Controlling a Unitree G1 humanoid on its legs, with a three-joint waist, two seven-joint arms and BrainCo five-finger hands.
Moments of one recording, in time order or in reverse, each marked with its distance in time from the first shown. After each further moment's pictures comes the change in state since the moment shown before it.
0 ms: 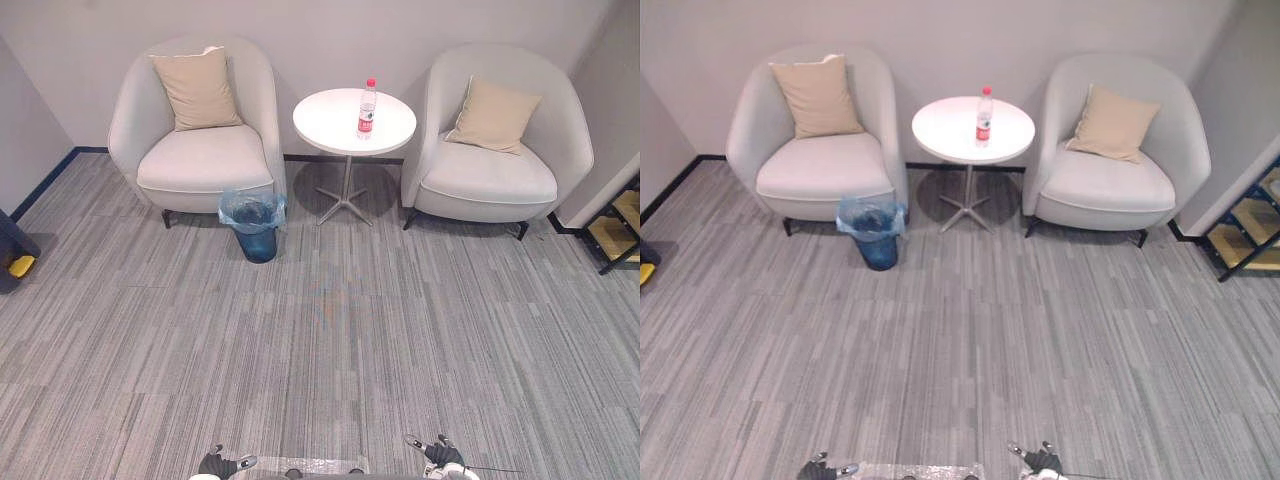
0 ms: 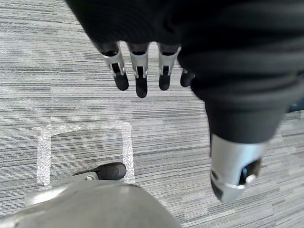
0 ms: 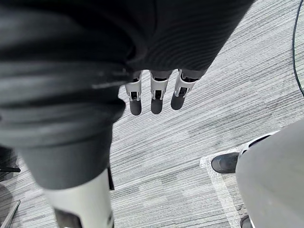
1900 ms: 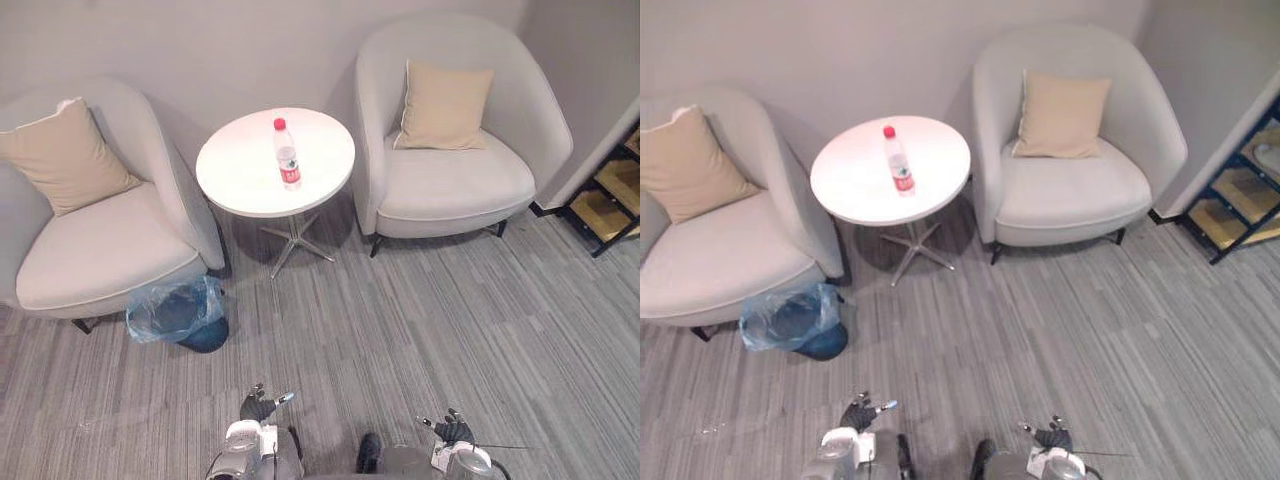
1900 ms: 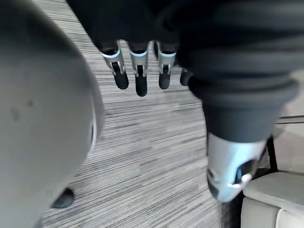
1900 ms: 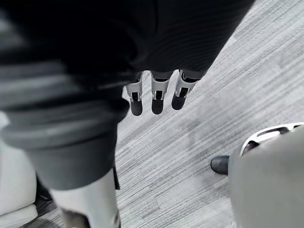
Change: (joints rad) left arm -0.123 -0.157 0.089 -0.134 -0.100 -0.013 -0.022; right arm -0.041 -0.044 -0.019 -0.084 -0.034 -0.006 -0.005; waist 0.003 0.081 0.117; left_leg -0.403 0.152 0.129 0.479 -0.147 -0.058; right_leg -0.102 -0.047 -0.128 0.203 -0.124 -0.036
